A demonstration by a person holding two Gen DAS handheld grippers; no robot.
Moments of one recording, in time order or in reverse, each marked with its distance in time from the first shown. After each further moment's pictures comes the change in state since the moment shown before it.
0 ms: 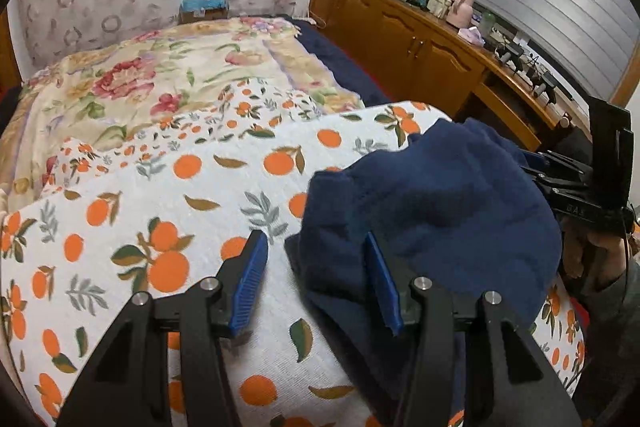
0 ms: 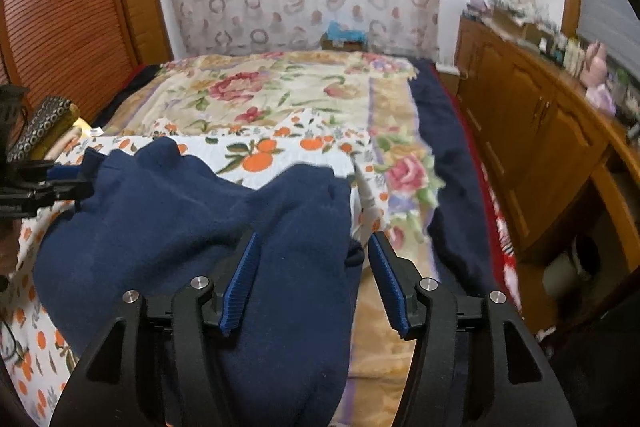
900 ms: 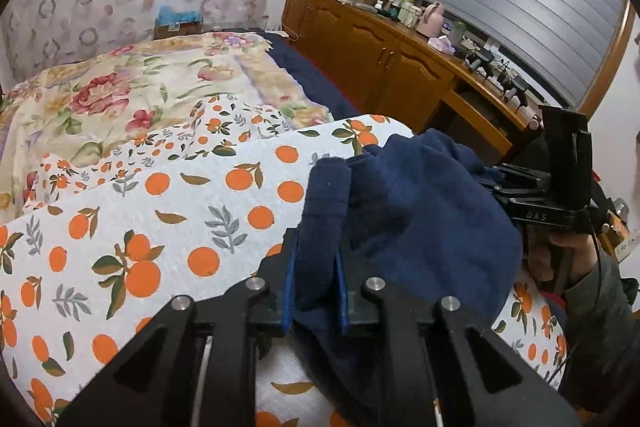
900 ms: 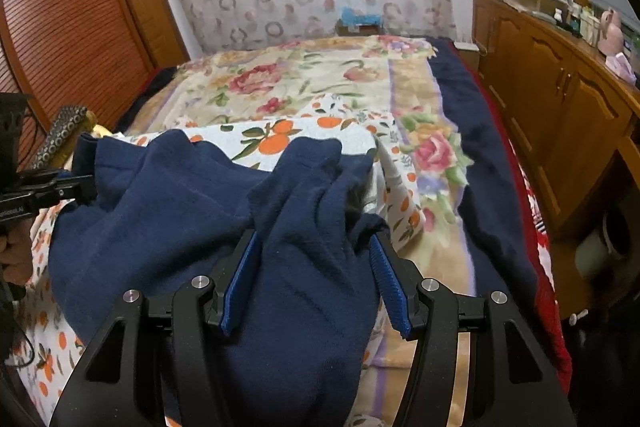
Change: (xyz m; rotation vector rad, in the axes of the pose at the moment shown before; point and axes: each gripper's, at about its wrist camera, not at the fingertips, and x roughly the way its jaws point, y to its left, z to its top) left arm -0.019 -0.016 0.001 0.039 -0.056 -0.095; right arm 0.010 0.000 -0.006 0.050 0.033 0.107
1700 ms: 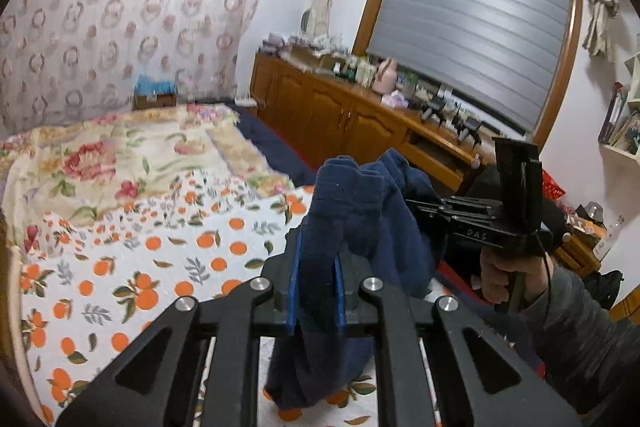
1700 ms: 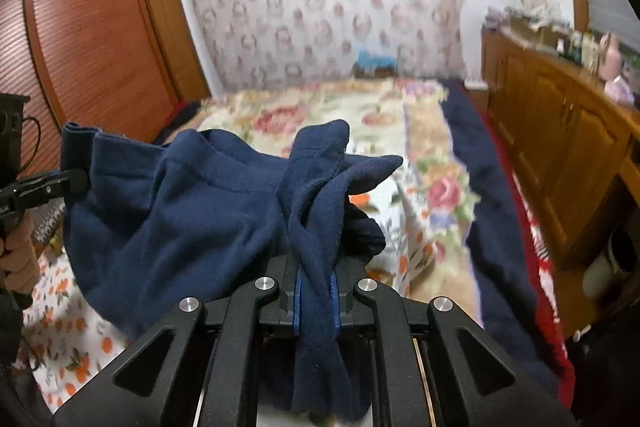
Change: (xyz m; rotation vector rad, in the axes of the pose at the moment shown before) left arm -0.110 -0.053 -0.002 0.092 -0.258 -0.084; right arm -0.075 0.032 -0.002 -0.029 -0.184 0.045
